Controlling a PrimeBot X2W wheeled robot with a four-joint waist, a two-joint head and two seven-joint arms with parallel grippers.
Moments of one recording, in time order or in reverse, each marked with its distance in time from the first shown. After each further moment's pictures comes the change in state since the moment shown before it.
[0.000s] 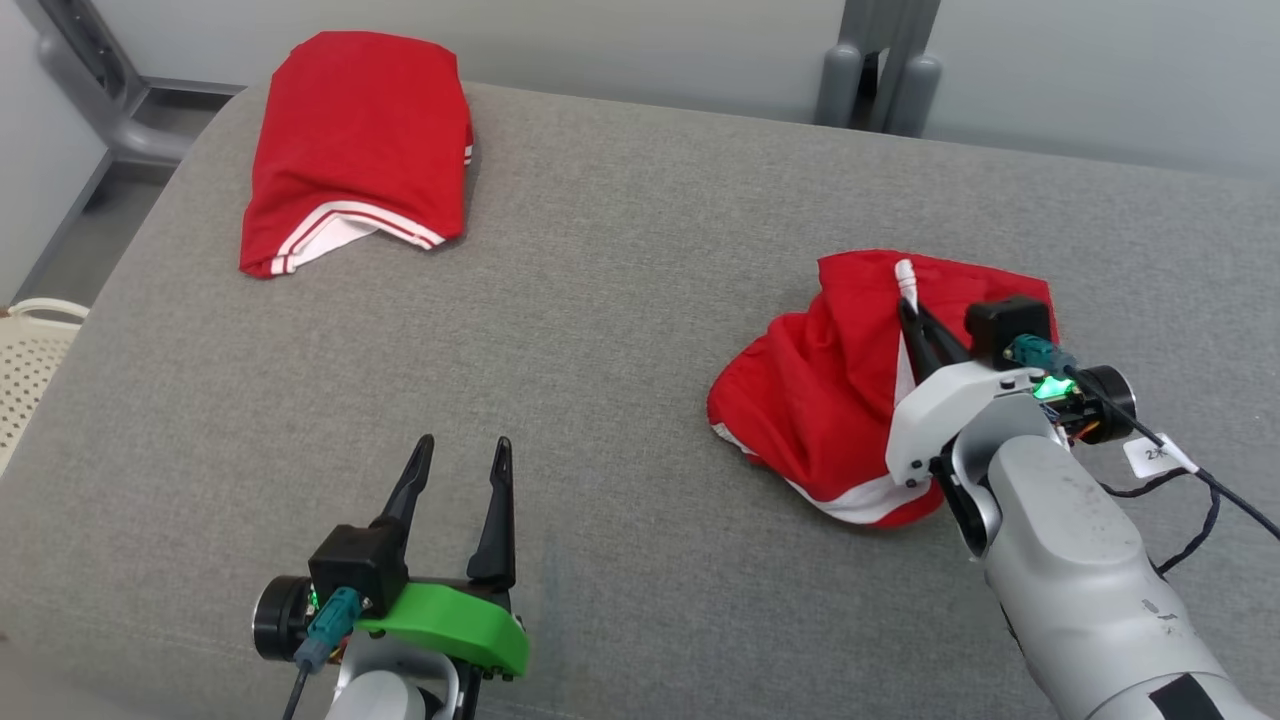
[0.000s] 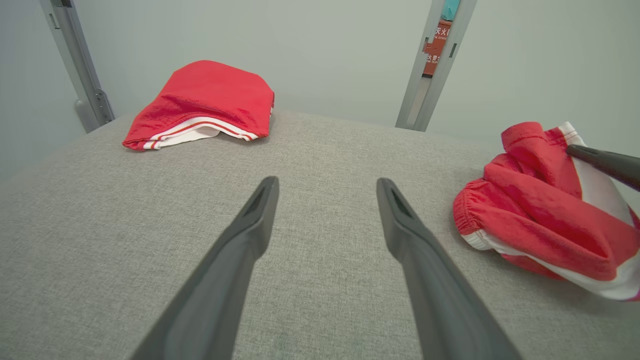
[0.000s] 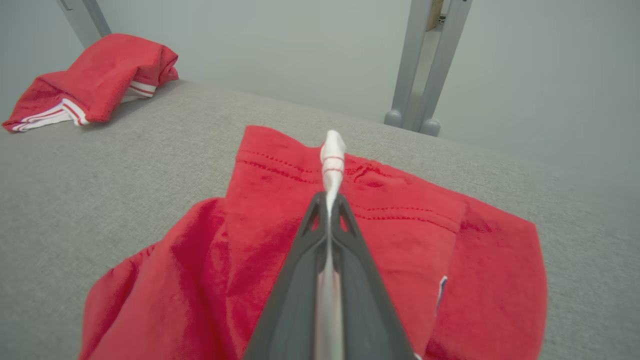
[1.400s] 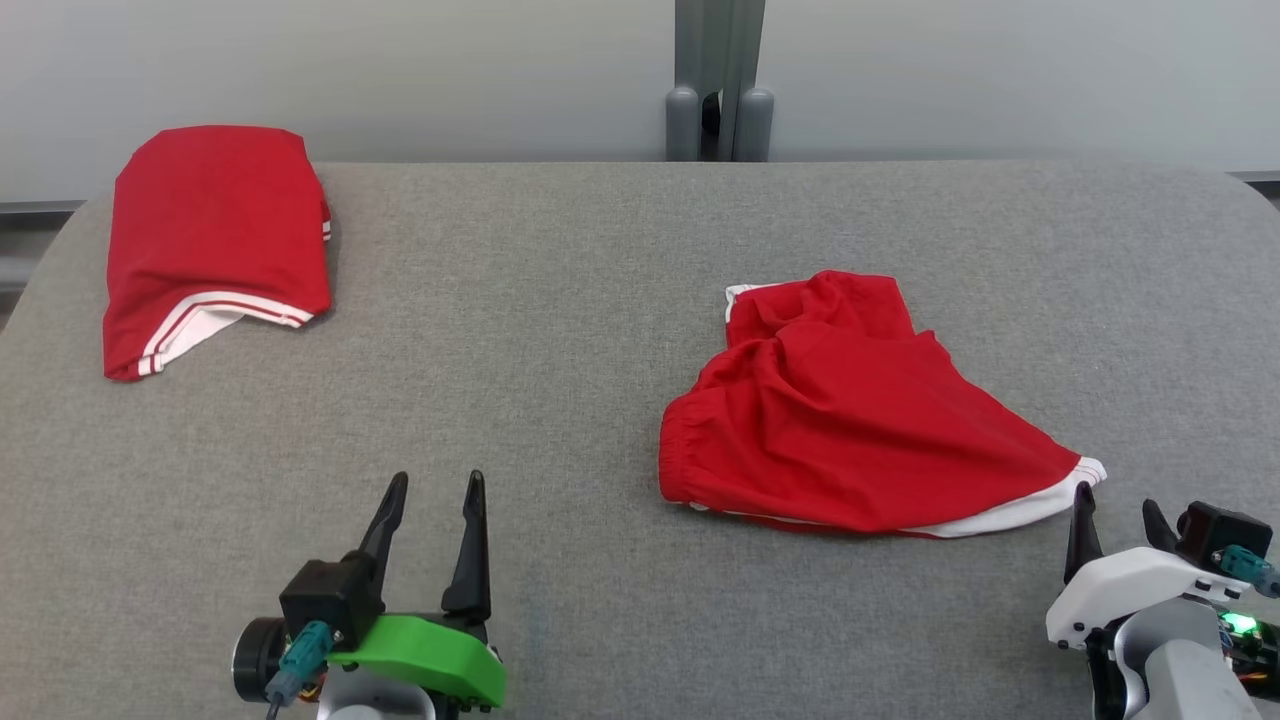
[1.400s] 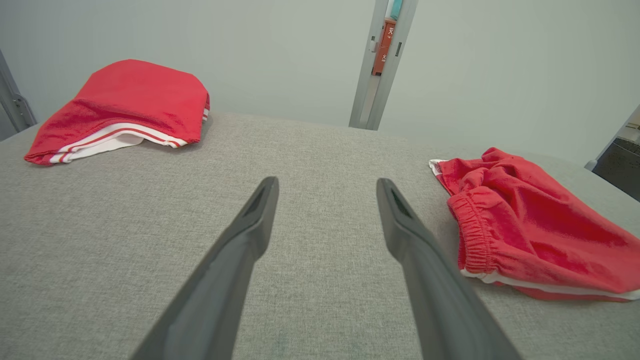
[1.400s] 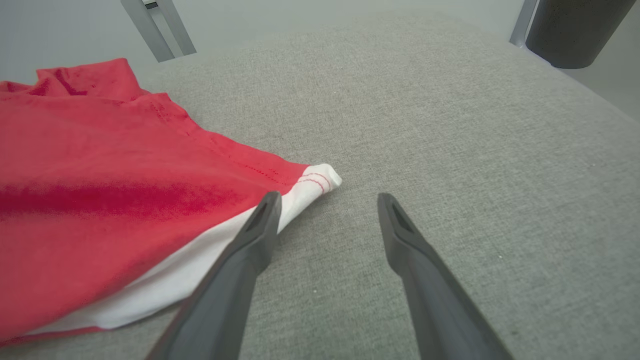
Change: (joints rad) left arm 0.065 -0.021 0.090 0.006 0.018 -0.056 0.000; right arm 0.352 -0.001 -0.471 -0.136 -0.002 0.000 -0.021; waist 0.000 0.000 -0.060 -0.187
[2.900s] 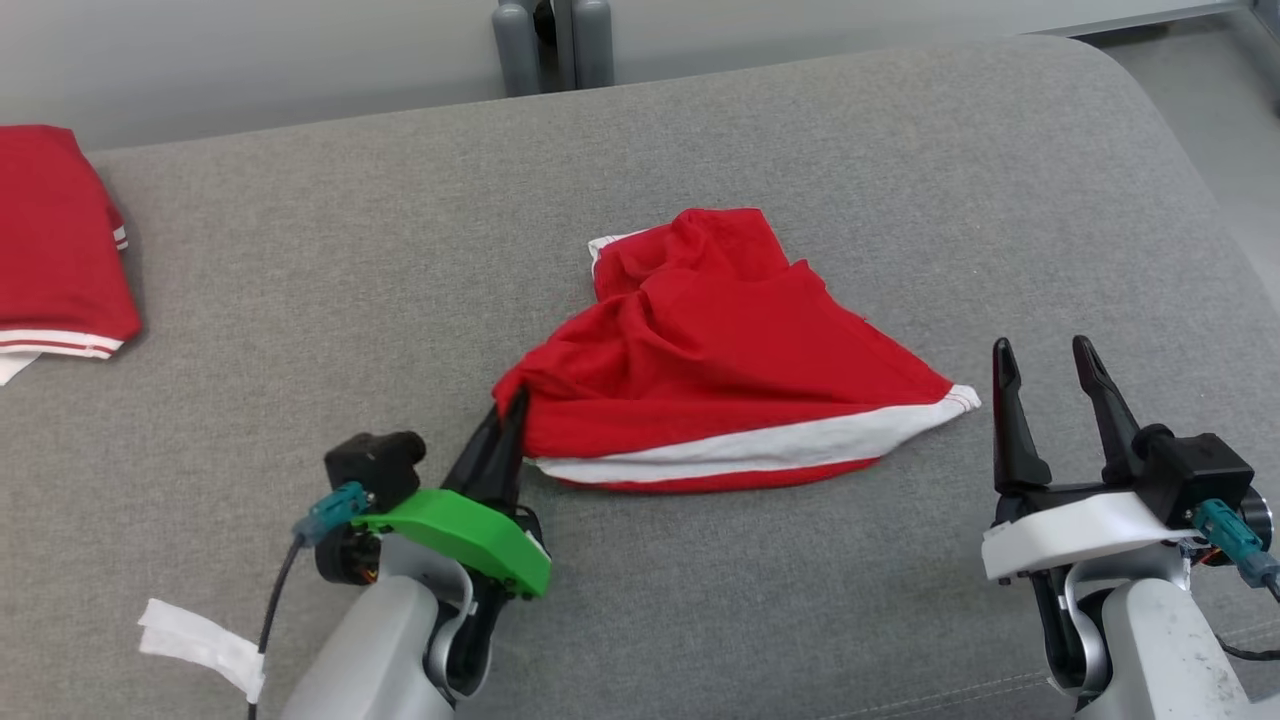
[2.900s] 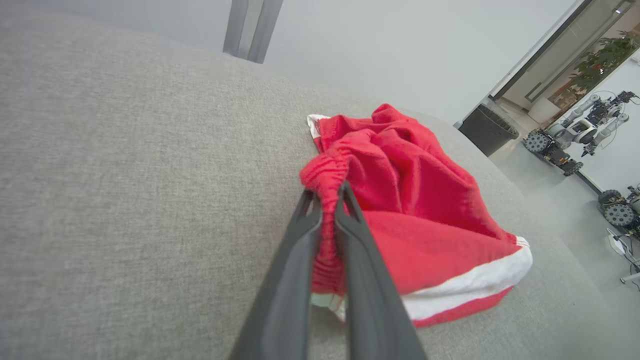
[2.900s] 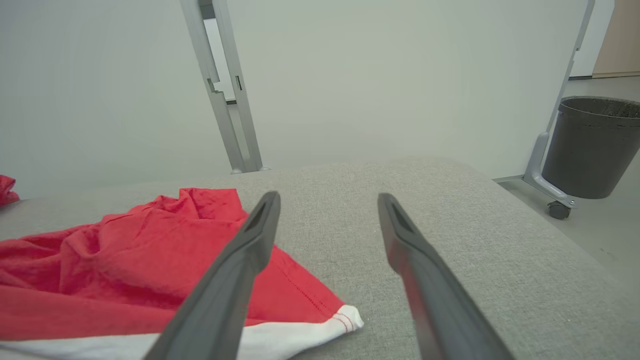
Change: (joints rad) left arm -0.311 -0.014 -0.187 0.325 -0.339 -0.127 0.004; right arm 0.152 -0.001 0.324 -0.642 0.094 0.000 0.000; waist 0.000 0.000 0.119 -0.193
